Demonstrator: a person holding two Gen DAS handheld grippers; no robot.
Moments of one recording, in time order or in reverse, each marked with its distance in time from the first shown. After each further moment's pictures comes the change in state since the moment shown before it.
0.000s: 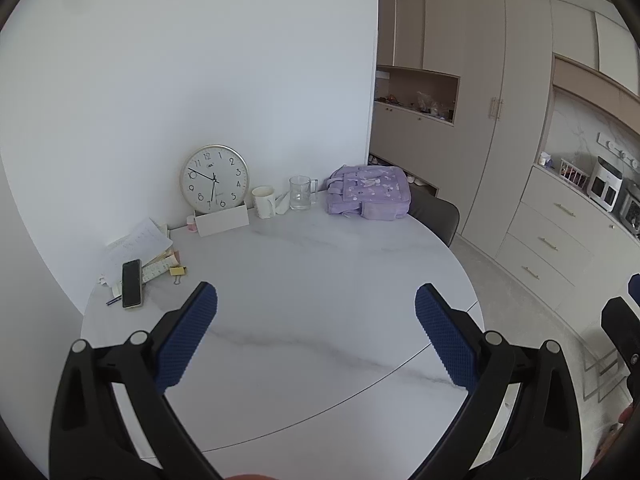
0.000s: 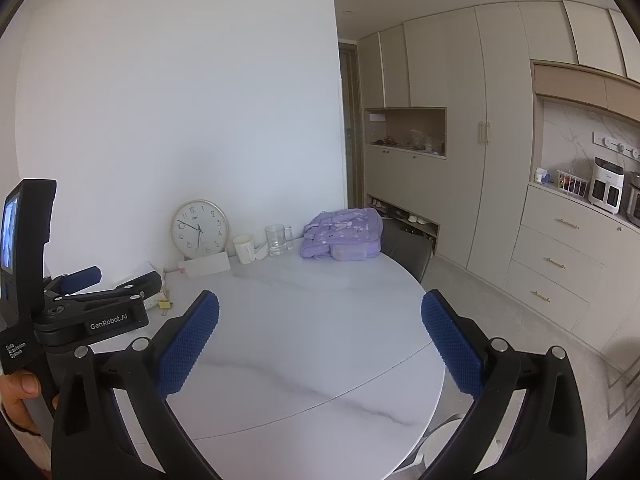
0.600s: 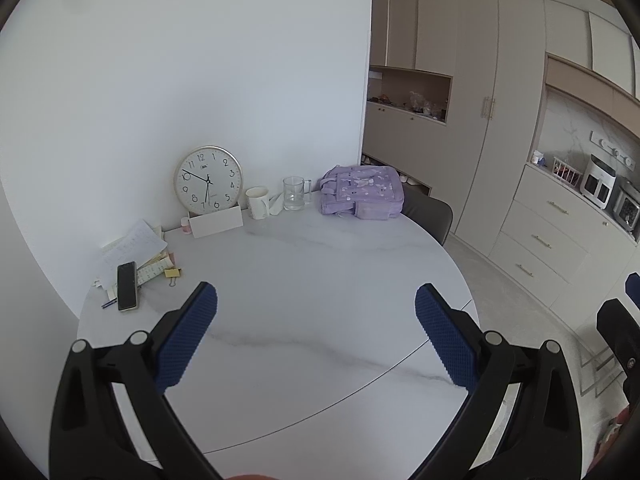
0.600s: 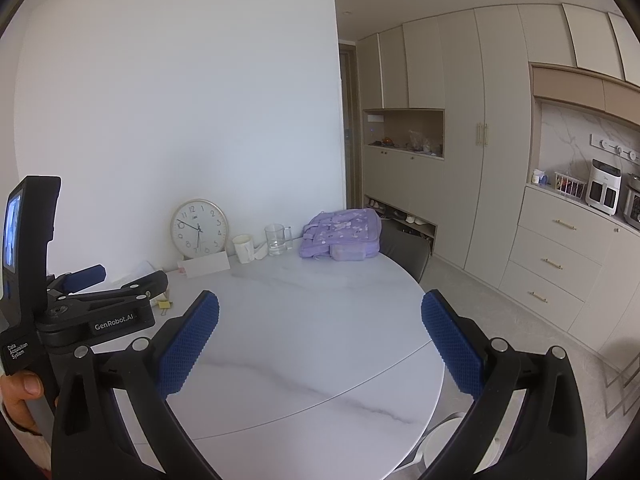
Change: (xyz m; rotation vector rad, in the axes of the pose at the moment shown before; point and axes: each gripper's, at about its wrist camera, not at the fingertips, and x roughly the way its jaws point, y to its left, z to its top) left arm -0.002 0.001 0.000 0.015 -0.002 -0.026; right arm -0.009 0.011 -0.003 -0.005 -0.002 -0.010
